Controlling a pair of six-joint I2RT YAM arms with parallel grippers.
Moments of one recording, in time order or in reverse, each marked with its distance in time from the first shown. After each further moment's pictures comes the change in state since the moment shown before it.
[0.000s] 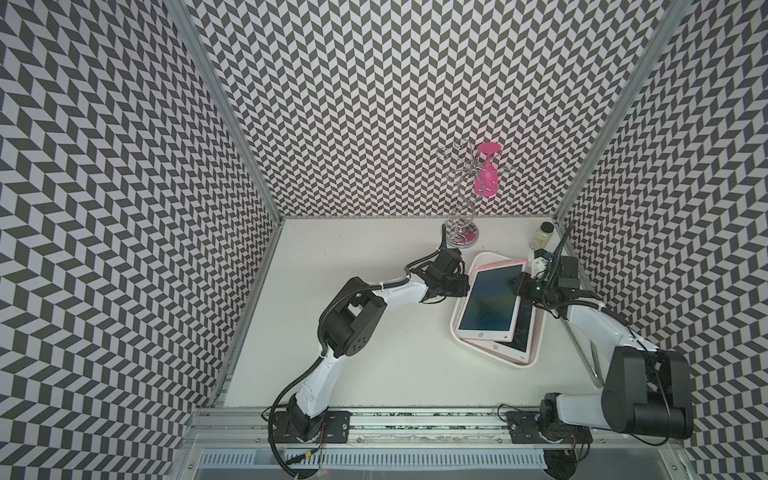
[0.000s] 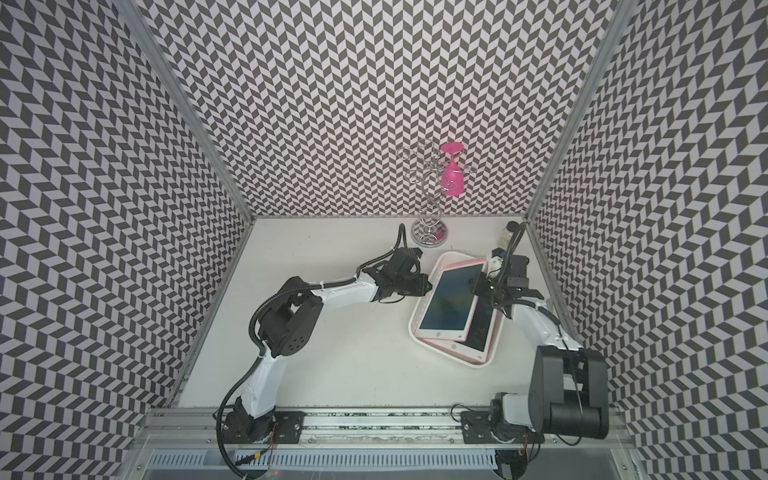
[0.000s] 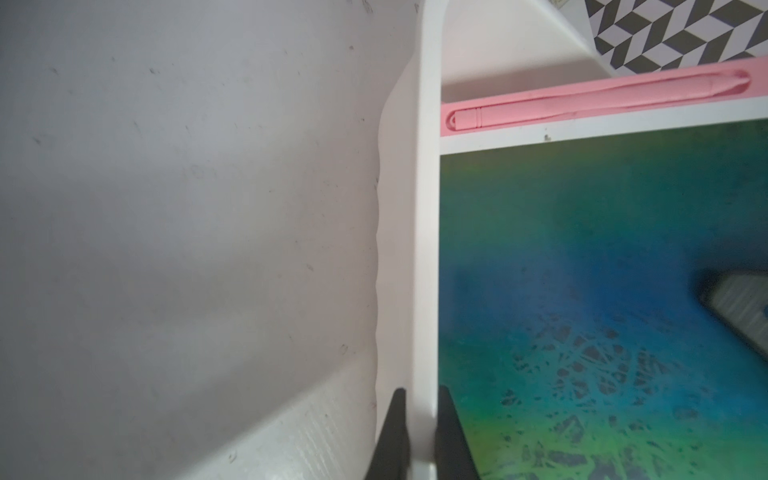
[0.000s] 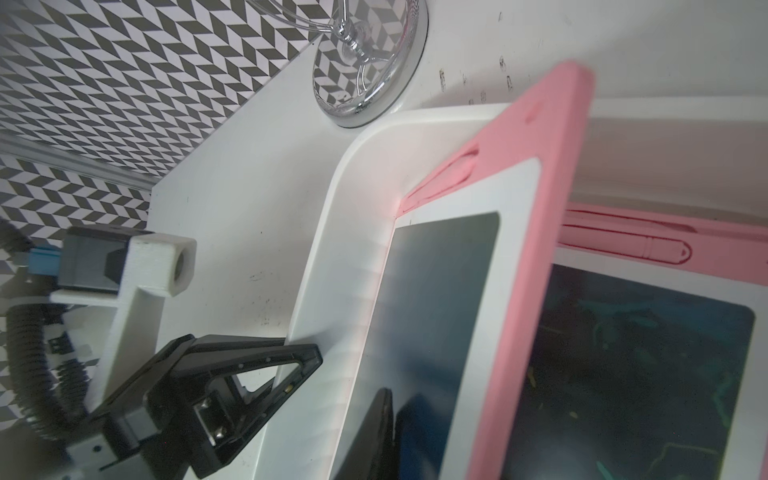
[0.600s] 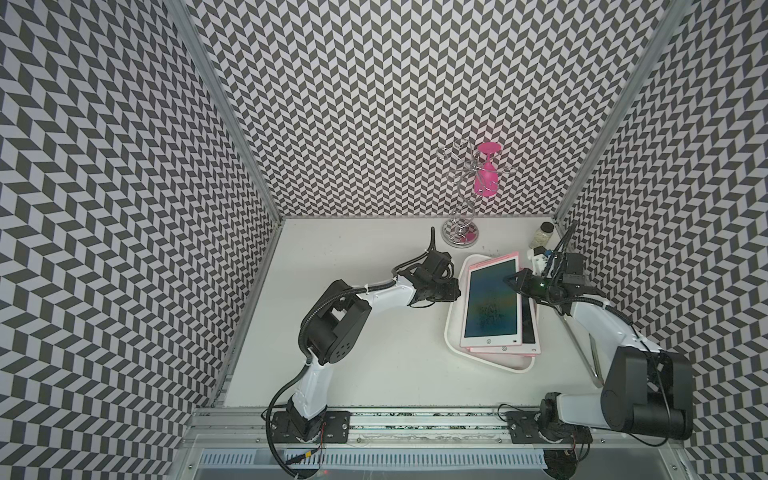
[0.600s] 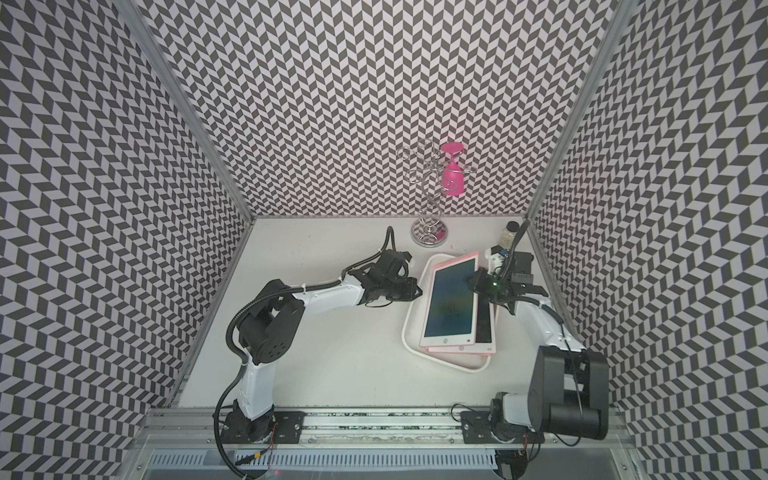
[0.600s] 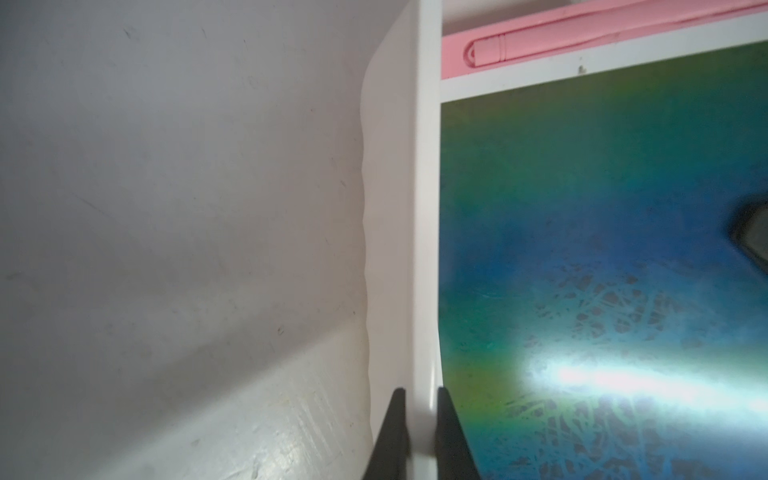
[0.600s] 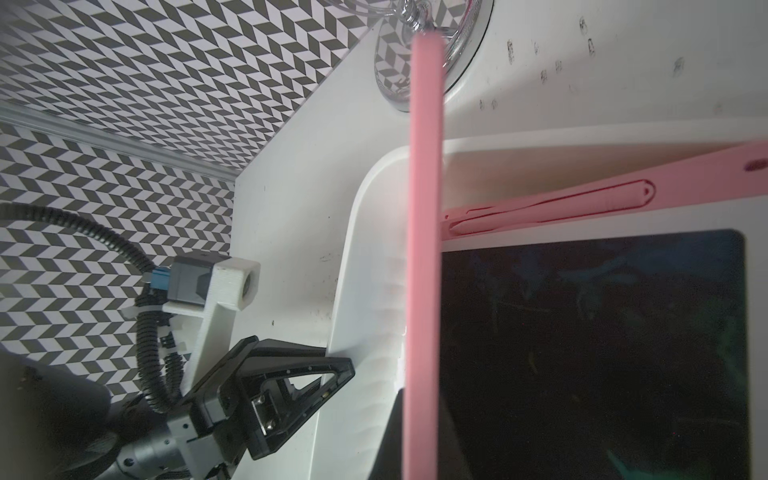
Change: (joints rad) left arm 0.037 -0.144 -0.158 -0.019 0.057 -0.026; right arm -0.038 0.000 0.049 -0.060 -0.169 0.045
